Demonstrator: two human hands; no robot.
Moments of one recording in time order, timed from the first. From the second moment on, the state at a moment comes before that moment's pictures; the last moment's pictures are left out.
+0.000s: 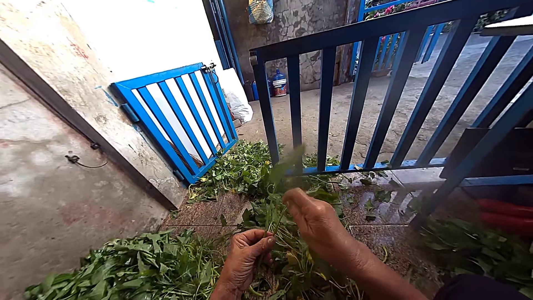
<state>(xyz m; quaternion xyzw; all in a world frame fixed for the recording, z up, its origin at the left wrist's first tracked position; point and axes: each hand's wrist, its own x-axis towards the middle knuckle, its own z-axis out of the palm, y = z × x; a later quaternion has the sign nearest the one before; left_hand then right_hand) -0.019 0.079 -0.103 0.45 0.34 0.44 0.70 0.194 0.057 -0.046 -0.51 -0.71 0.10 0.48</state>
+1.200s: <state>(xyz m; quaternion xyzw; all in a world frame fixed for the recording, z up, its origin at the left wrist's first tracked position) -0.028 0.078 -0.097 0.40 0.24 0.42 0.78 0.242 0.028 -0.104 -0.53 -0.40 0.37 0.65</state>
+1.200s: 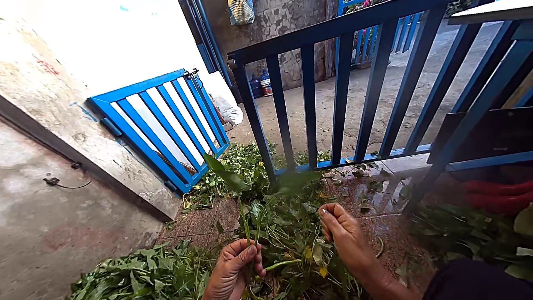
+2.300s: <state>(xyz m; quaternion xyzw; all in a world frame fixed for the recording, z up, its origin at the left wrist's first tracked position) -0.004 0.083 -0.093 0.22 0.43 0.52 0.70 0.132 0.020 -0.176 -0.52 -0.66 0.25 0.48</state>
